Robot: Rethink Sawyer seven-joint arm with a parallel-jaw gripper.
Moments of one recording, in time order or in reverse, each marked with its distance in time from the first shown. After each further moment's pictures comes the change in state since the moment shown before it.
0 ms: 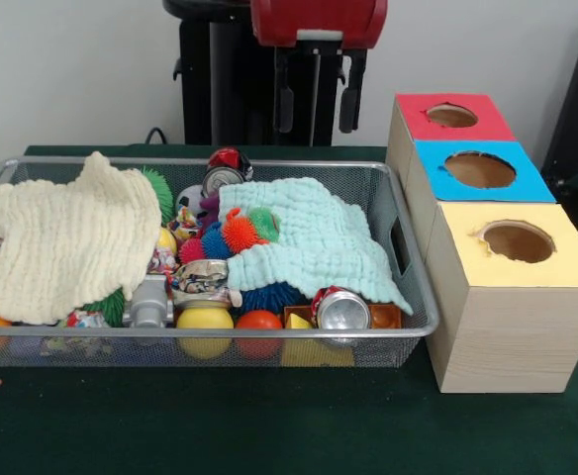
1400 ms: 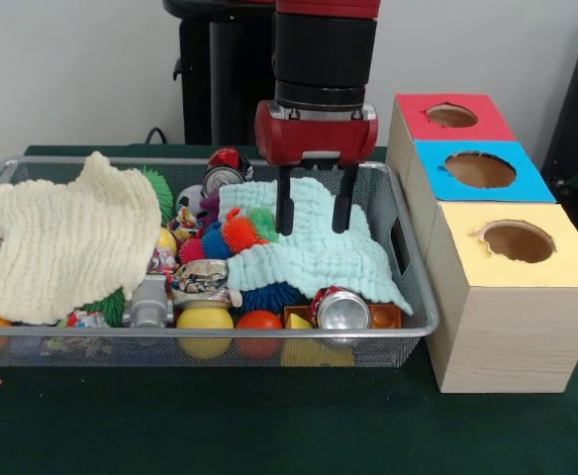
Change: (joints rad) arm 0.020 0.208 0.007 -0.054 -0.188 -0.175 0.000
